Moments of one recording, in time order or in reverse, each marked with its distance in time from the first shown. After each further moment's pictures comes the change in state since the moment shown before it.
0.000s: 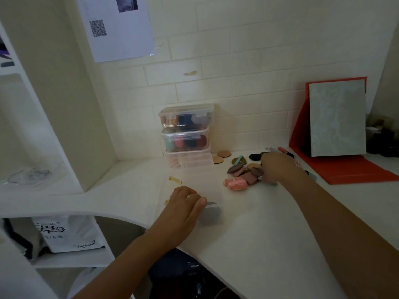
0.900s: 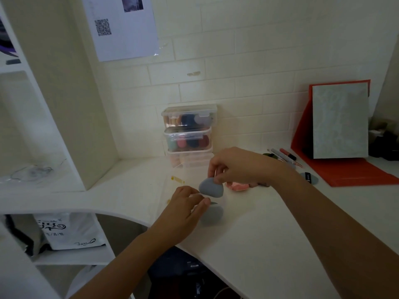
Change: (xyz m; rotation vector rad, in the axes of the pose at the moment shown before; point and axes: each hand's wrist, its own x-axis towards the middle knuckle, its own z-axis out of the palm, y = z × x) left_hand 0.003 -0.001 -0.001 -0.029 -0.012 -0.042; right_hand -0.058 -0.067 -0.051 0.432 -0.050 -0.654
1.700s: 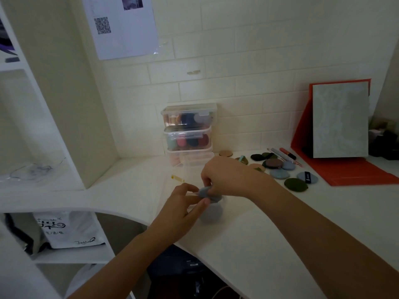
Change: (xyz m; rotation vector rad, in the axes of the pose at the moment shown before) left_hand -0.003 0.003 -0.006 -0.033 0.005 -0.072; right_hand 0.012 -0.021 0.028 -0.383 0.013 -0.012
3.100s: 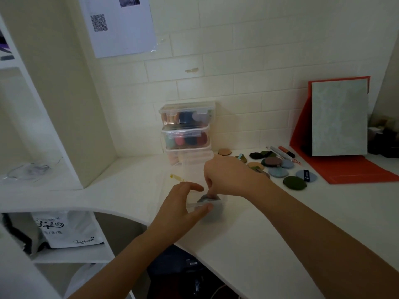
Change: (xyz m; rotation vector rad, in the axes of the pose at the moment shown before) left_hand -0.003 0.004 0.004 -0.095 0.060 -0.067; right_hand -0.004 -0.002 0.001 -0.076 0.017 0.059
